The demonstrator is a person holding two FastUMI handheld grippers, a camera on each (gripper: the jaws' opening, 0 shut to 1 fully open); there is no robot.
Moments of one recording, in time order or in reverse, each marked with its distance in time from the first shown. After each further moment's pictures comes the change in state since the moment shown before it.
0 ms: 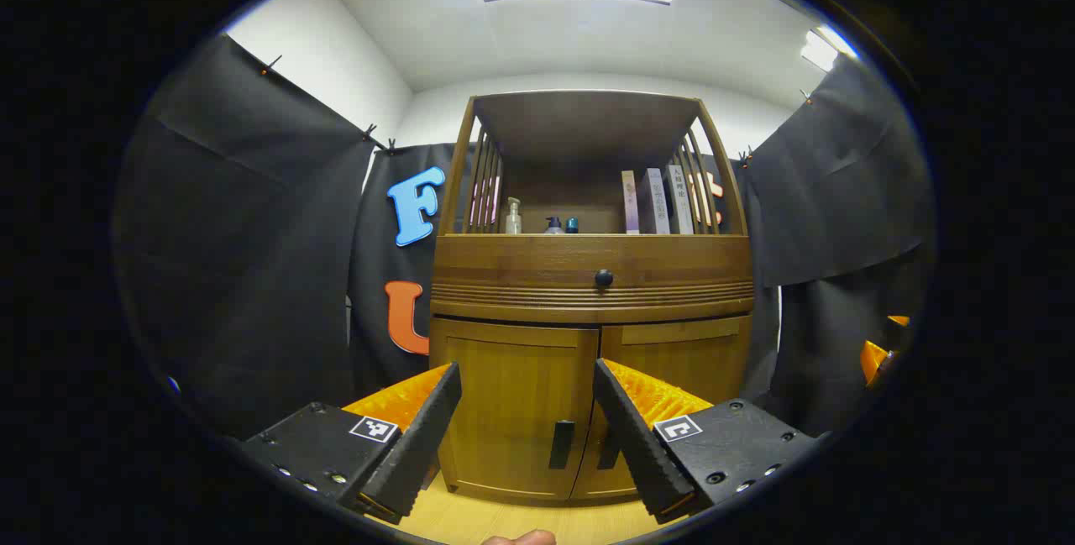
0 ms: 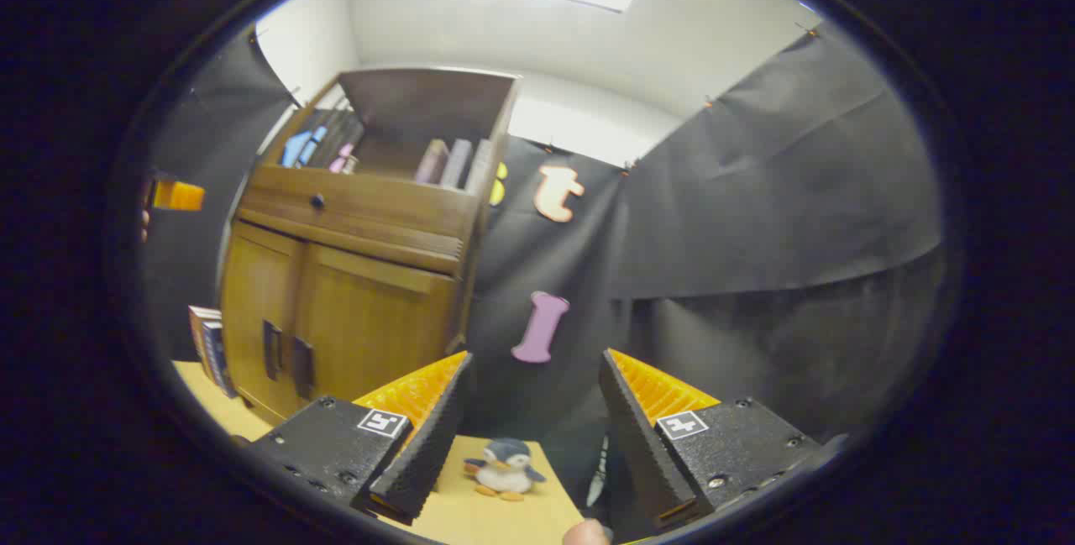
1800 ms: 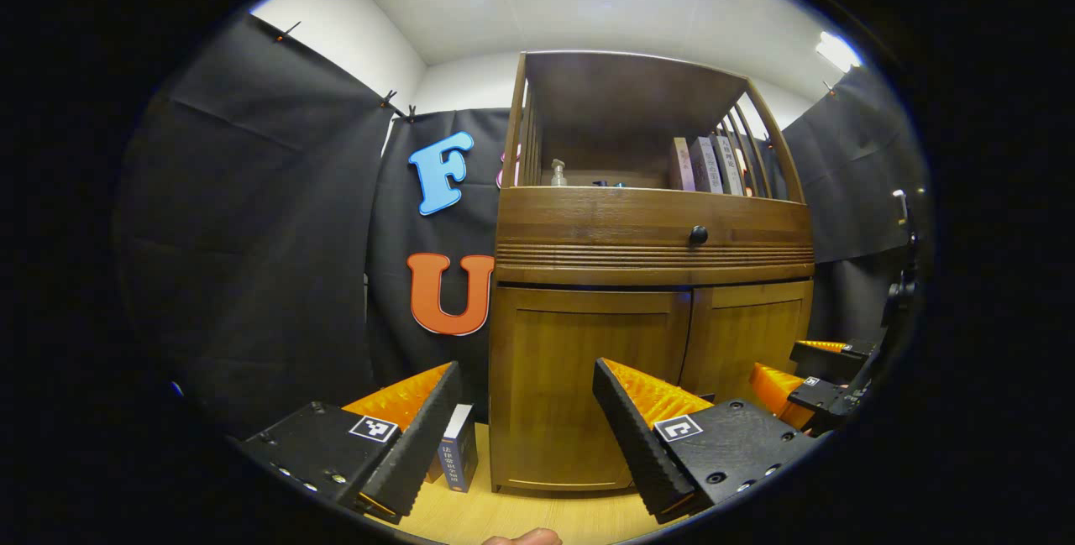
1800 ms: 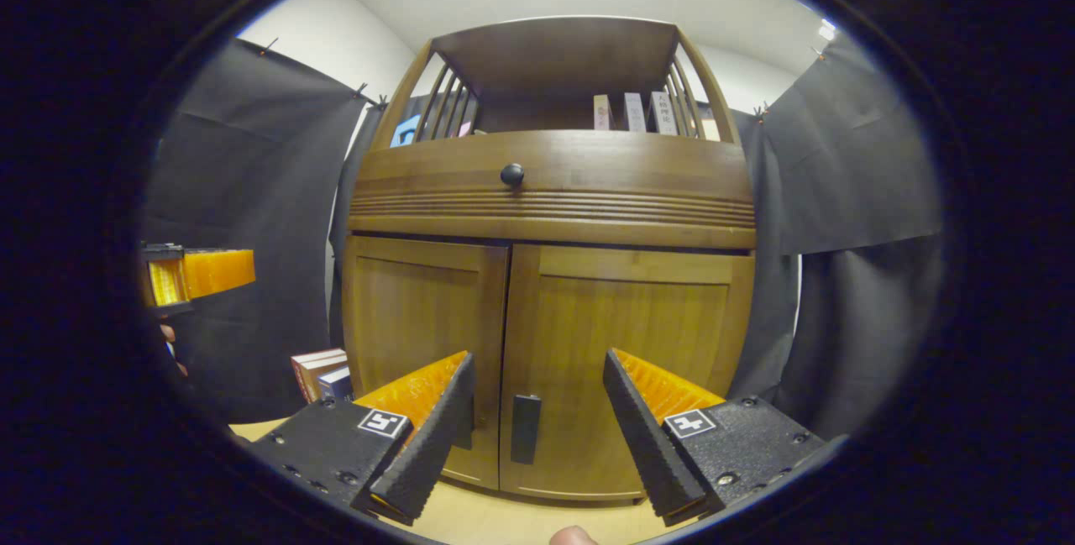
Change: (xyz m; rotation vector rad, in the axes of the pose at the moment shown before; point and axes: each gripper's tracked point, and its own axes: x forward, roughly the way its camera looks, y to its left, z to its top) left arm 0.050 0.121 -0.061 -0.002 0.090 0.013; right arm 0.083 0.305 -0.054 0.142 0.206 0.298
